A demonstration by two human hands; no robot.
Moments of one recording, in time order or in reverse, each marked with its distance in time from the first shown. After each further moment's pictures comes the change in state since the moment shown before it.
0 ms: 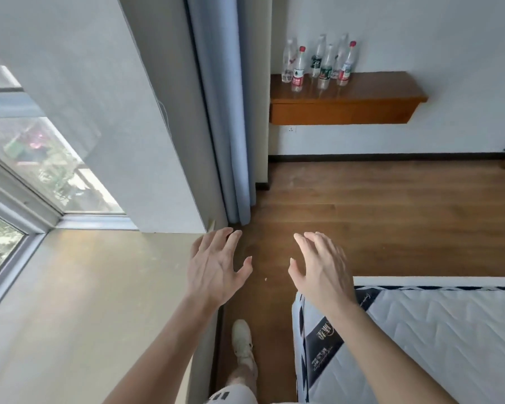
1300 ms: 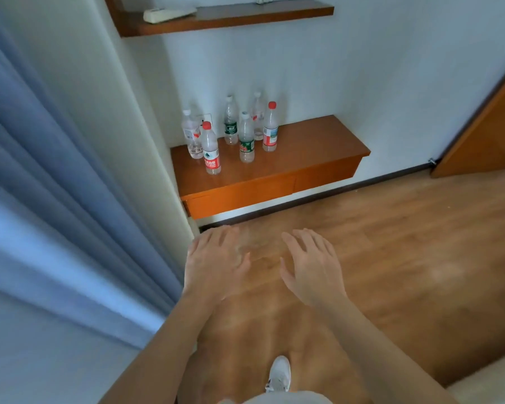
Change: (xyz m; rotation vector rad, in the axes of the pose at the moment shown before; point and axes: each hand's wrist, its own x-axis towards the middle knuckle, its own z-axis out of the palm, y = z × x) left_hand 0.668 0.111 0.169 -0.112 -0.130 0.262; right_hand 0.547 0.277 0.073 -0.172 0.041 0.280
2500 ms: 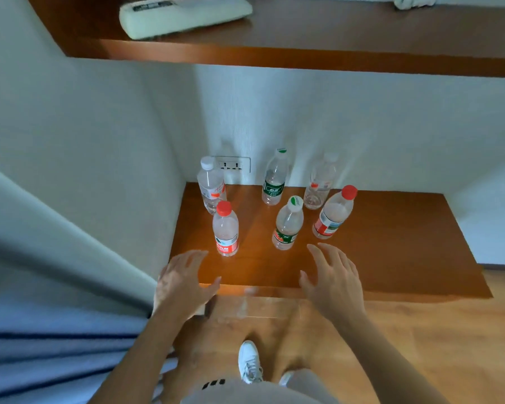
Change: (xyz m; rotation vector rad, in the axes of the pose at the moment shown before) left_hand 0.378 -0.155 0.145 0.005 -0.056 -0.417; right_hand 0.479 0.106 0.183 0.101 -0.288 -0.131
